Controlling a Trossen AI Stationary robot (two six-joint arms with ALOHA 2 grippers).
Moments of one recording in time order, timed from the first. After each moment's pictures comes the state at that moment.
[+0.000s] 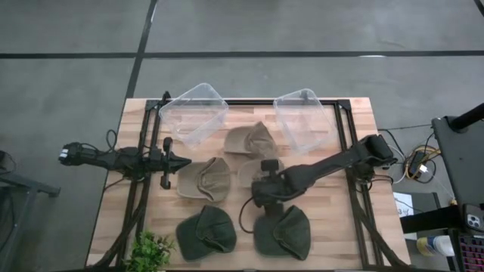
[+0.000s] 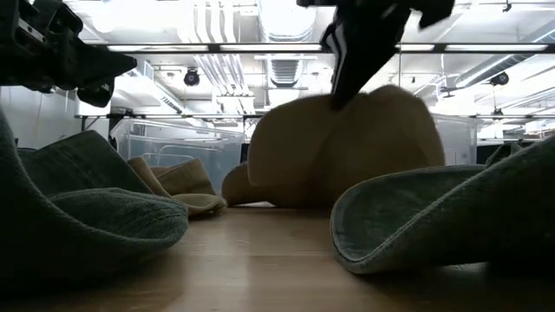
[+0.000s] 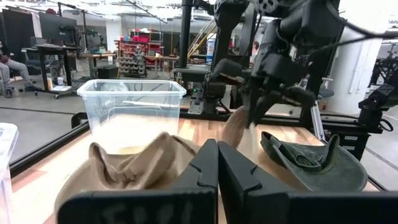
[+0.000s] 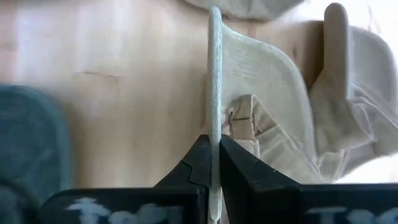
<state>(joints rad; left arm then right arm) -0.19 0.11 0.03 0.12 -0.25 -0.05 0.33 1.84 1.52 -0.94 0.34 0.19</state>
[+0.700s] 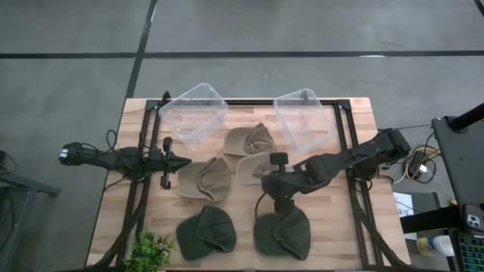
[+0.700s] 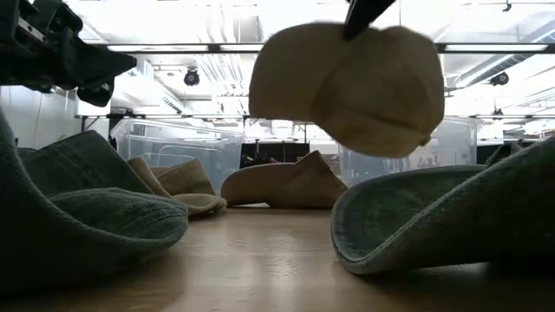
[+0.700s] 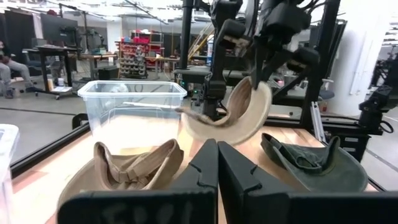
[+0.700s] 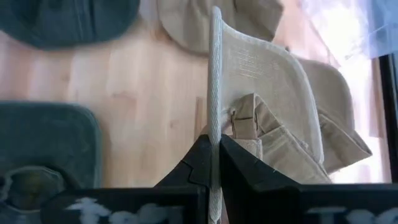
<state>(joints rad) -0.19 0.11 0.03 0.12 -0.26 -0.05 0.36 1.65 1.53 -0.97 0.34 0.17</state>
